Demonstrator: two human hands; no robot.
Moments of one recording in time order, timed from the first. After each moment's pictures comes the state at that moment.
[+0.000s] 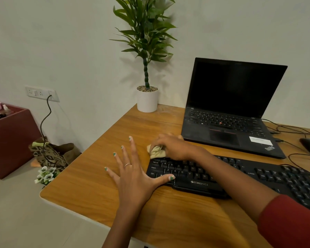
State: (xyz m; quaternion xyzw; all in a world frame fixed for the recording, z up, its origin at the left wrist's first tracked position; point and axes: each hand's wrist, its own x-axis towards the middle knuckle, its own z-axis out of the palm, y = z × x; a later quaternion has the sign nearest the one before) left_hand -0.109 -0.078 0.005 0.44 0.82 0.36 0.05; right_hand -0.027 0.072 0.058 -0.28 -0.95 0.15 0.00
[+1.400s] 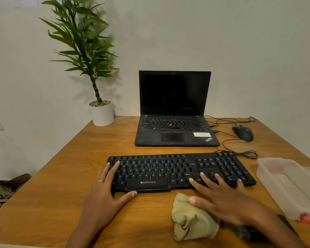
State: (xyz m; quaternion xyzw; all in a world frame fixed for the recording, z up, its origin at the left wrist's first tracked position) left_hand -0.086 -0.083 -0.003 0.61 0.73 0.29 0.09; right_hand 0.219 -0.042 0.075 -0.54 -0.80 0.17 -0.18
